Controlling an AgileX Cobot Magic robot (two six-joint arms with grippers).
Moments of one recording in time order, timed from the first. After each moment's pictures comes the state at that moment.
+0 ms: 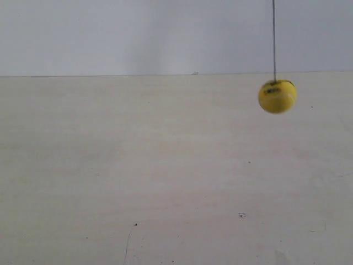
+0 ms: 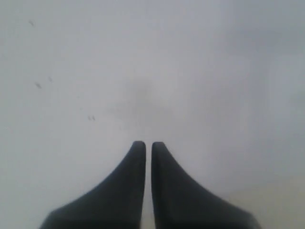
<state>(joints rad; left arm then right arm) 0.02 0.74 -0.54 0.83 -0.43 -0.77 0.00 0.74 -0.46 -0.27 -0.29 0.39</state>
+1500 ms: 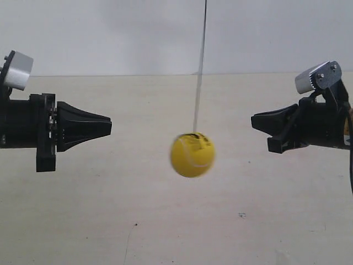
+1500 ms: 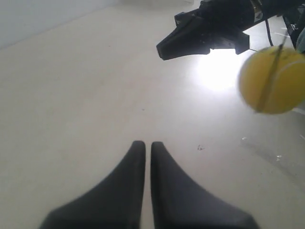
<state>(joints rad) 0.02 1.65 -0.67 1.50 -1.14 -0.83 0.00 1.70 -0.63 -1.17 -0.86 0.73</state>
